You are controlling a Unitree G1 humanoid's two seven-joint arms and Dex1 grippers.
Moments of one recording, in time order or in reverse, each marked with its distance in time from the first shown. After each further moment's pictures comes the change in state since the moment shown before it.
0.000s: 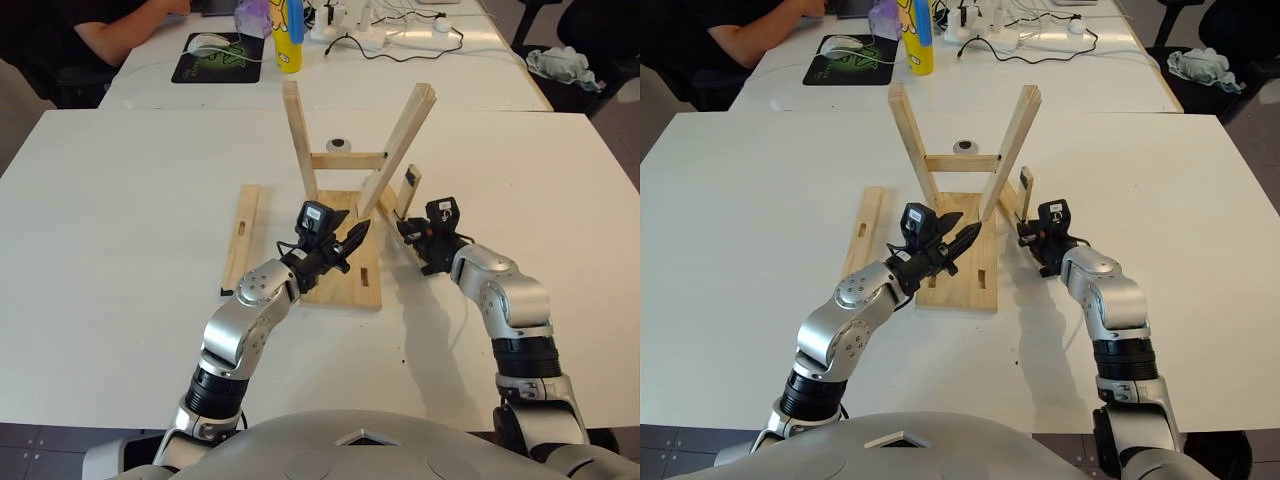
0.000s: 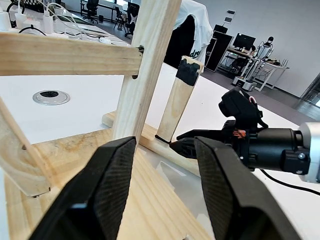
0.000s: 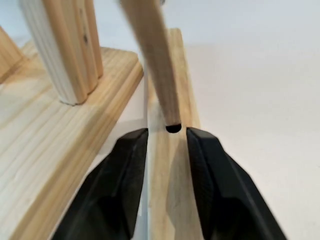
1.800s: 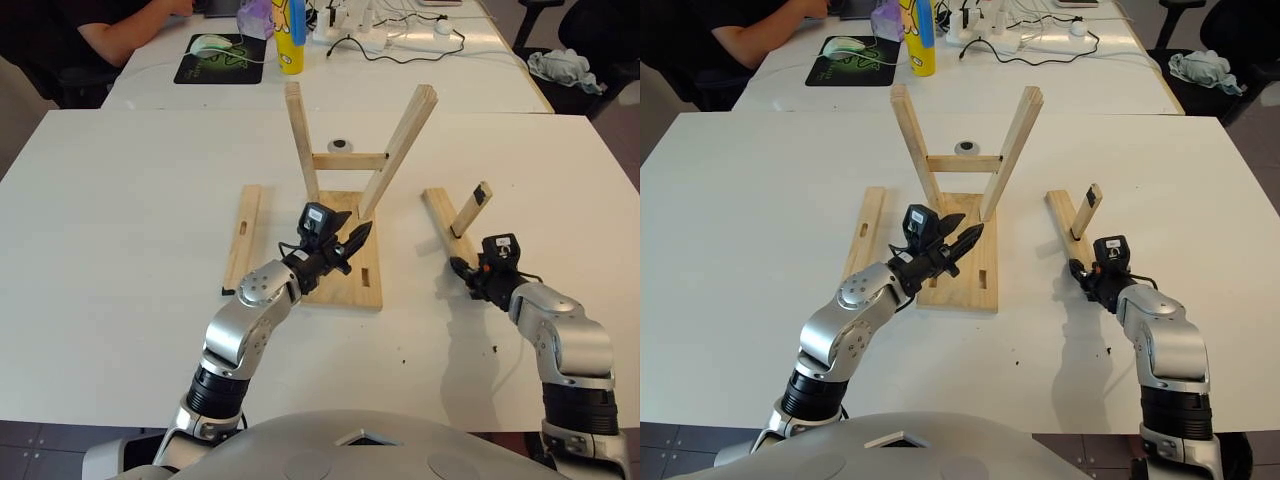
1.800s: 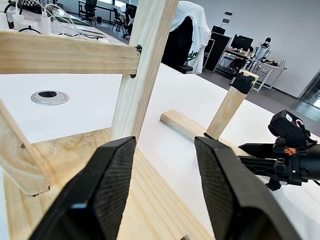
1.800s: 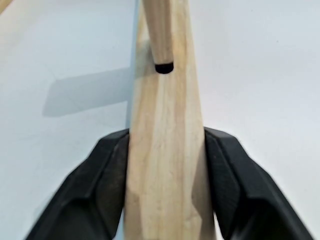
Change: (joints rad) left arm 0.001 0.010 -0.001 0.019 0.000 -0.021 -0.021; right arm 0.275 -0.089 -0.159 -0.183 -0.091 0.142 0.020
